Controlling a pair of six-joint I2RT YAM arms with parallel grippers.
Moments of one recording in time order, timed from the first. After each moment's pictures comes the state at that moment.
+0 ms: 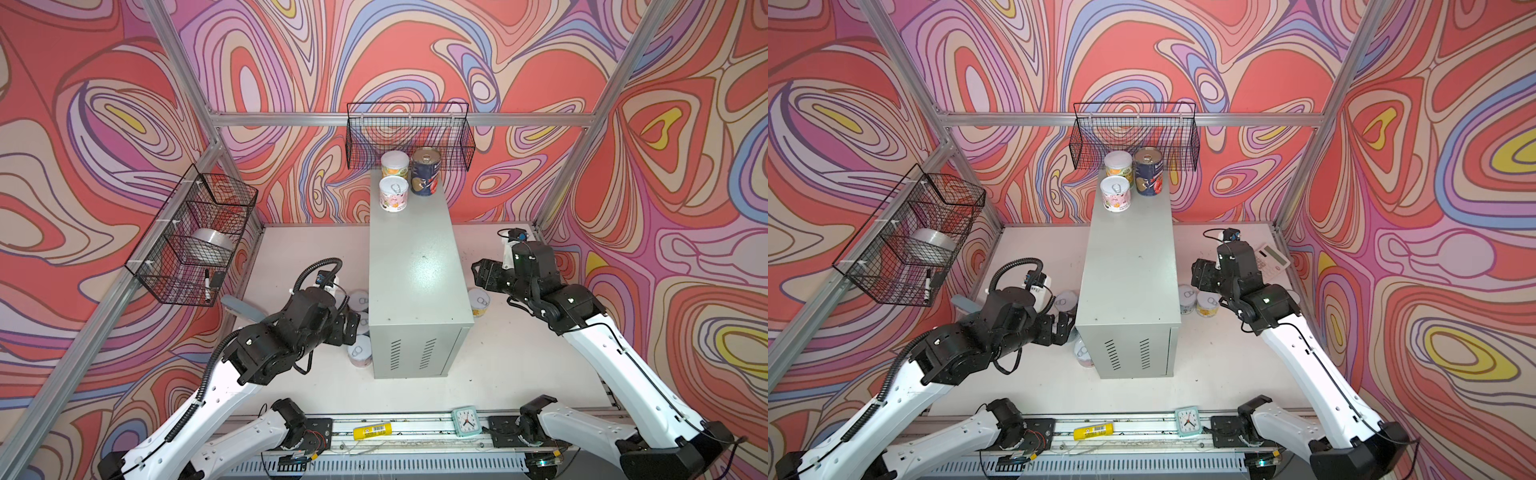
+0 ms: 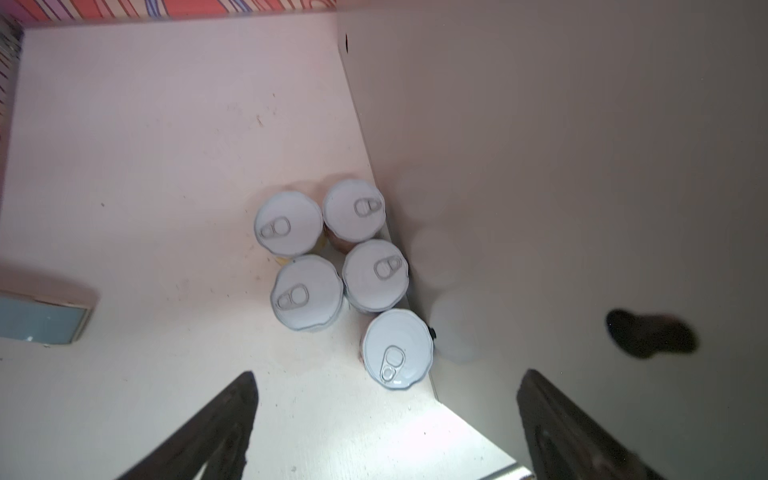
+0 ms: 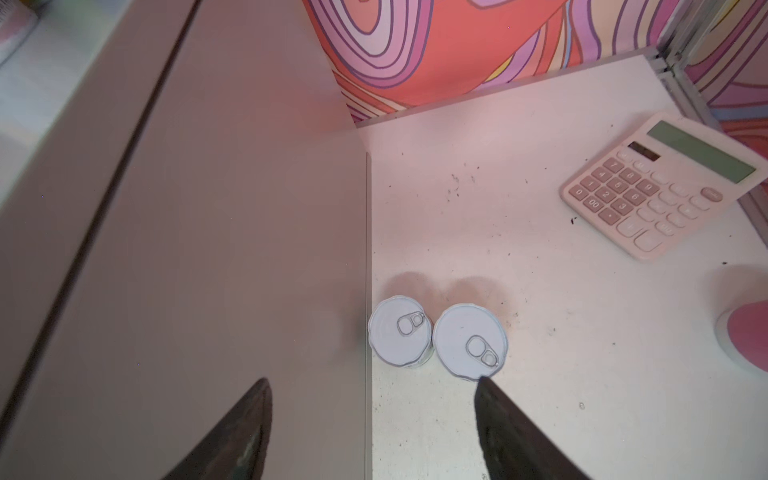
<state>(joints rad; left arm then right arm) -0.74 0.83 1.06 -1.02 -0.25 -0.48 0.39 1.10 1.19 -0.72 0.11 0.47</state>
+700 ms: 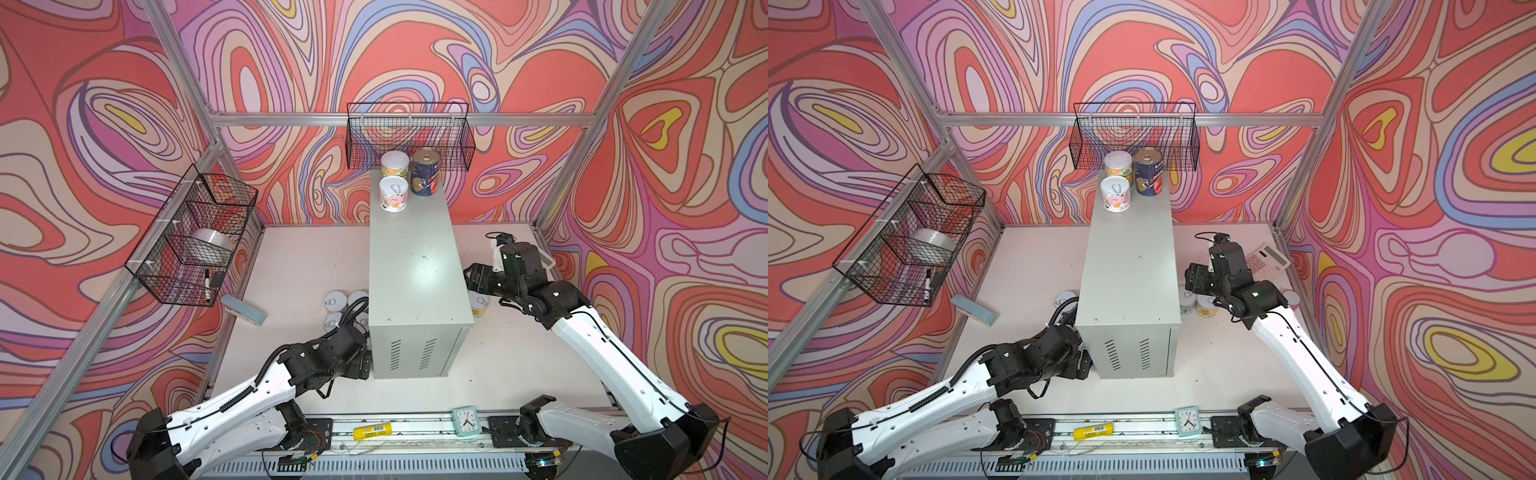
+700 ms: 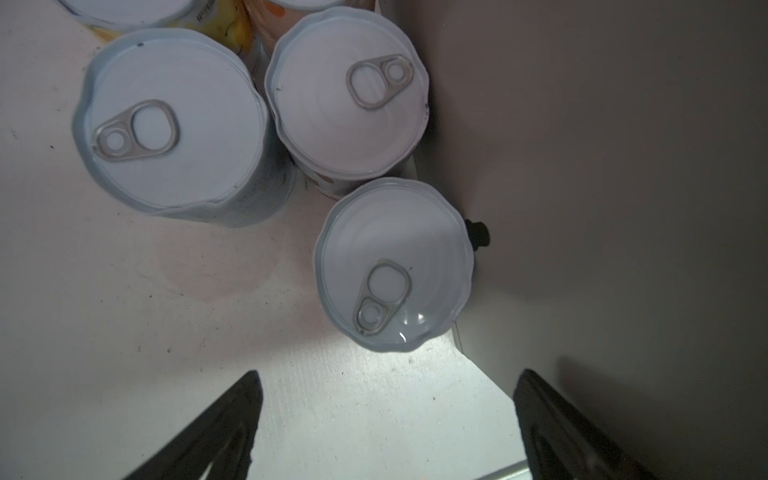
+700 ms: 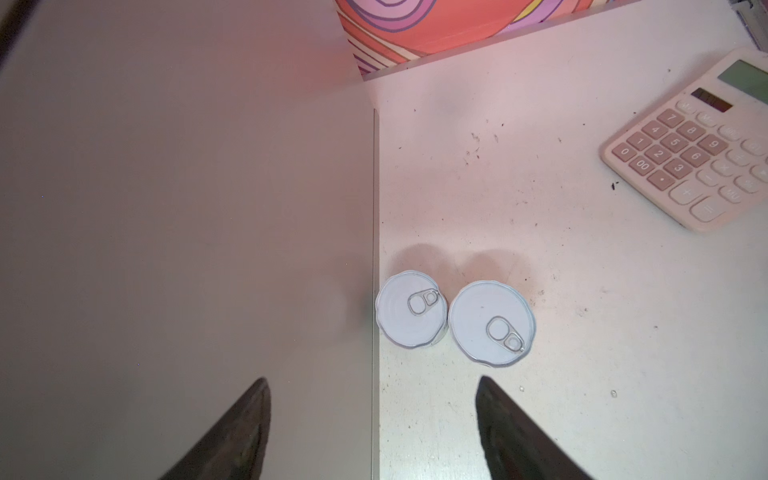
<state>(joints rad) -0.89 0.92 0.63 -0.78 -0.22 -0.69 0.39 1.15 1.16 -0.71 0.05 0.48</state>
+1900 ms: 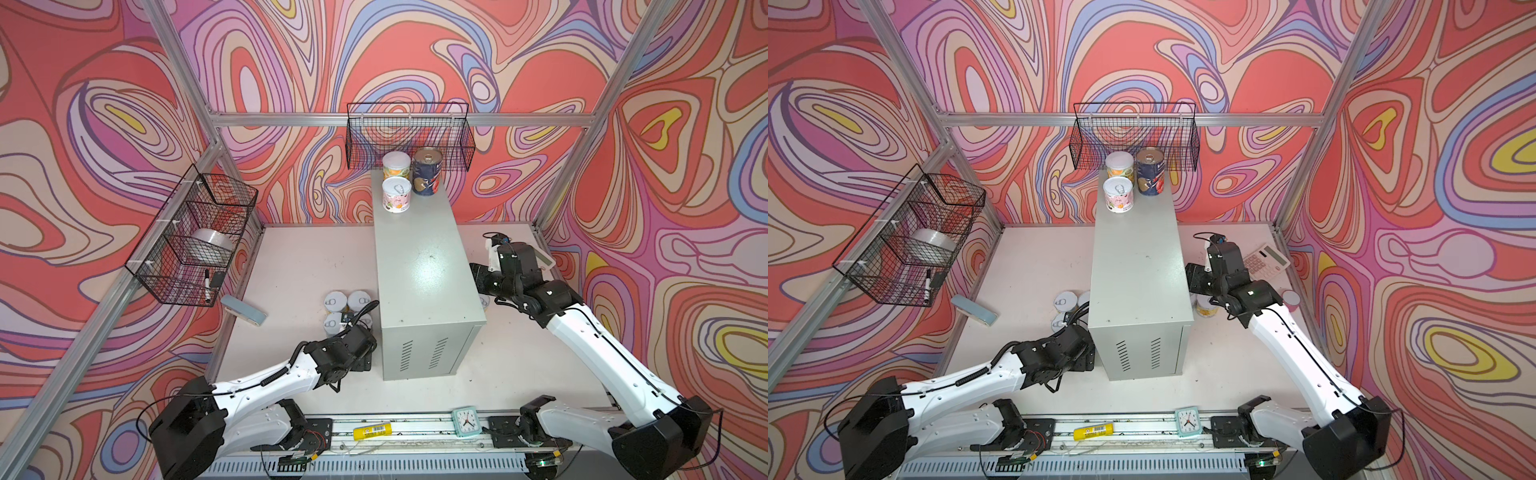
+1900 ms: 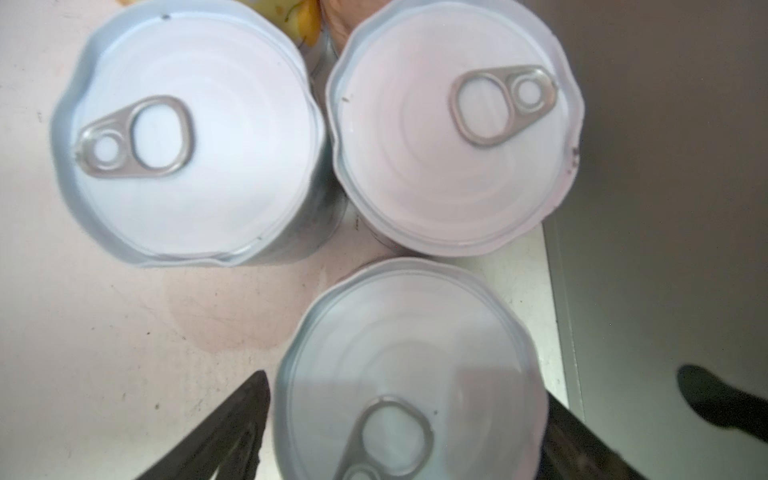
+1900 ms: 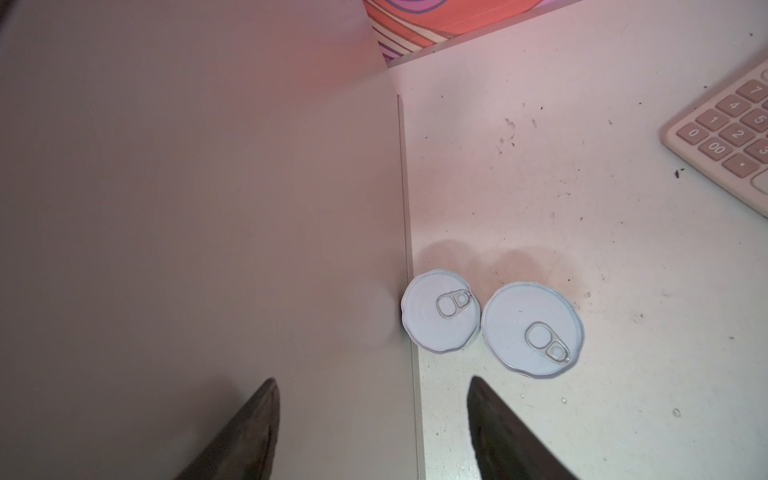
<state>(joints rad) -0.85 1.11 0.53 -0.56 -0.36 -0.76 0.39 1.18 1.14 -0.64 -0.02 0.52</state>
